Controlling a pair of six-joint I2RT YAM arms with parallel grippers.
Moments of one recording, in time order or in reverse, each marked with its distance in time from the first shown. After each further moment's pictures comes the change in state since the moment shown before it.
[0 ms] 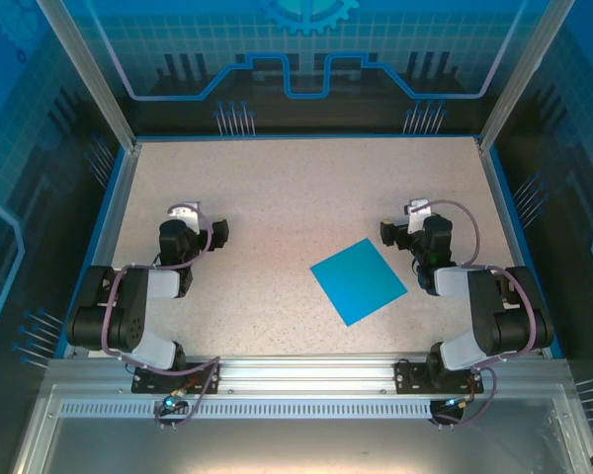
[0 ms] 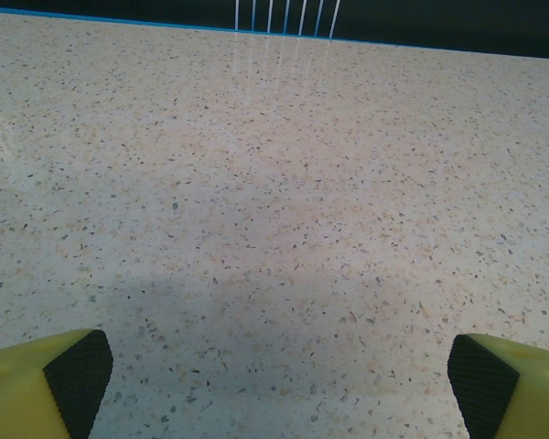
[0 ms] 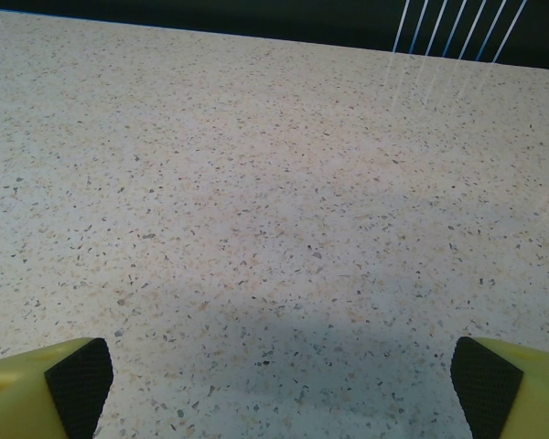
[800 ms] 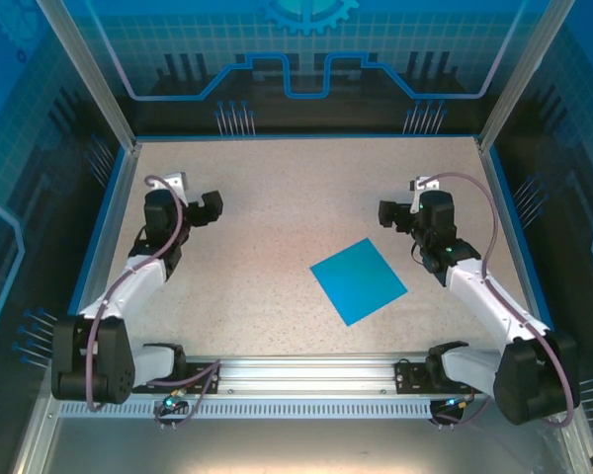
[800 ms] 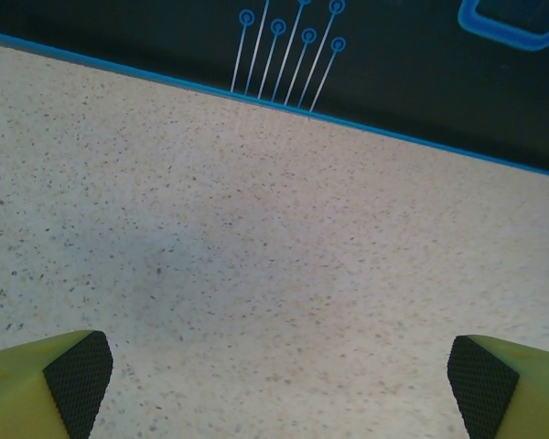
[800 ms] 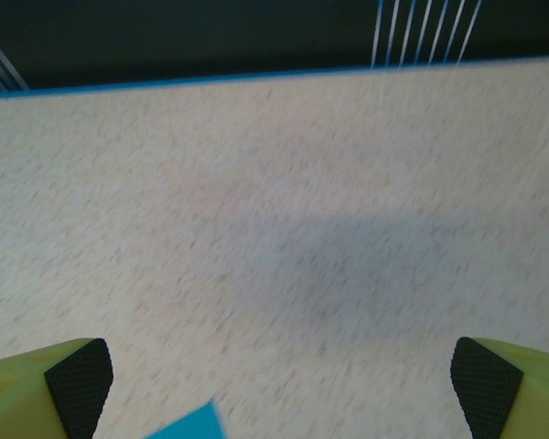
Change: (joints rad) left arm -0.013 -0.300 0.322 -0.661 -0.003 -0.209; right arm 0.160 -0.357 0.323 -0.814 0.169 0.284
